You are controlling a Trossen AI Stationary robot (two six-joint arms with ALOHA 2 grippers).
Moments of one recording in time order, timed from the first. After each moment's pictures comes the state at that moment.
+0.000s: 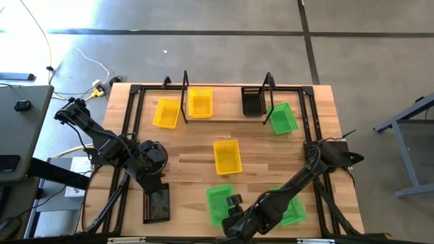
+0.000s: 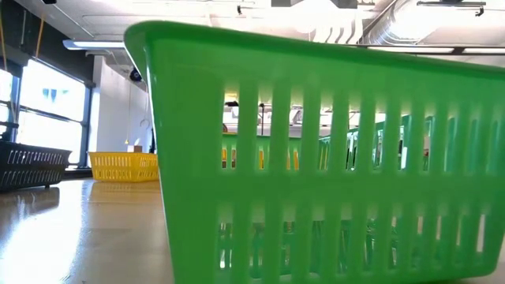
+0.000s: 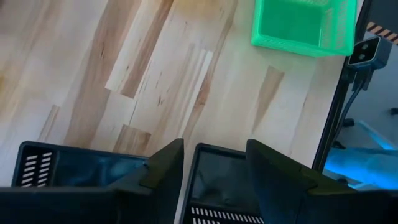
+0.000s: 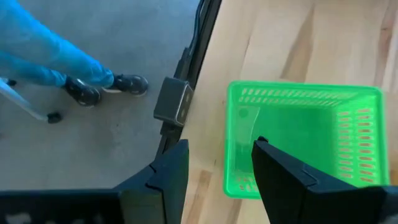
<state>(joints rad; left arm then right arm) -0.52 1.25 1.26 -1.21 -0.24 -0.98 0.69 2.13 2.01 -0.94 0.12 0.36</state>
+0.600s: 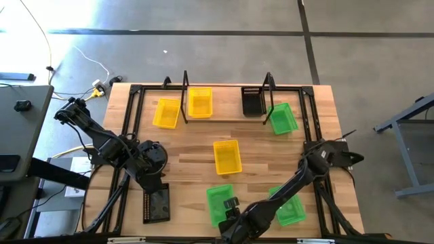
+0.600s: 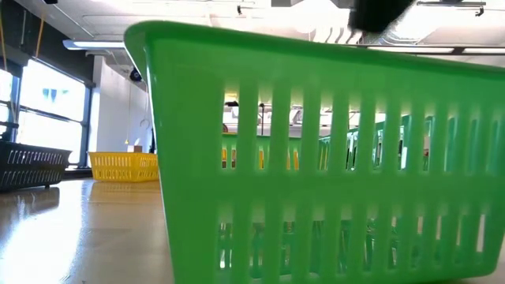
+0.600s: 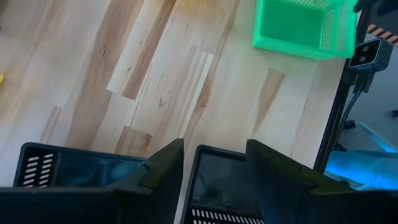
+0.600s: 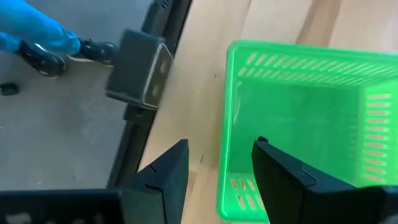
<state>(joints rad) -0.53 1.25 1.26 -1.21 -0.25 -0.99 0.69 2.28 2.01 -0.94 0.16 0.33</state>
